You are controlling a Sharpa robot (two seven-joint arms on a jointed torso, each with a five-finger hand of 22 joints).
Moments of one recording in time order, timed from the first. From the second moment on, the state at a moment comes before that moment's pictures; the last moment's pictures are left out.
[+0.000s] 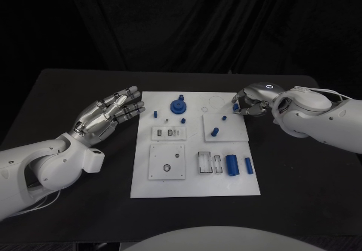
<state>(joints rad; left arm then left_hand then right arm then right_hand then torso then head) 1.24 -1.08 -0.21 1.68 -0.05 0.10 0.67 1.46 0.28 -0.13 0.23 0.50 0.35 0.09 0.05 0.04 0.16 0.20 0.17 0.04 0.22 0.29 0.15 0.04 0.08 0.12 0.29 0.08 0.03 1.38 -0.95 -0.25 1.42 -1.59 -0.32 -0.09 1.34 -0.06 0.16 0.18 0.22 0.78 0.10 0.08 0.34 1.46 0.01 1.57 1.31 1.47 -0.05 1.57 1.31 0.05 1.43 0.07 1.30 1.31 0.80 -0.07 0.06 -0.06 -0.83</state>
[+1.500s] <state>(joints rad) 1.23 -1.08 -0.21 1.67 -0.05 0.11 0.65 1.46 0.28 -0.12 0.22 0.50 0.35 0.09 0.05 0.04 0.16 0.20 0.17 0.04 0.22 0.29 0.15 0.04 0.08 0.12 0.29 0.08 0.03 1.37 -0.92 -0.25 1.38 -1.59 -0.35 -0.08 1.36 -0.05 0.13 0.18 0.14 0.80 0.09 0.12 0.40 1.47 0.01 1.57 1.31 1.47 -0.05 1.57 1.31 0.05 1.42 0.07 1.27 1.31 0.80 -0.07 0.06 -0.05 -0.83</state>
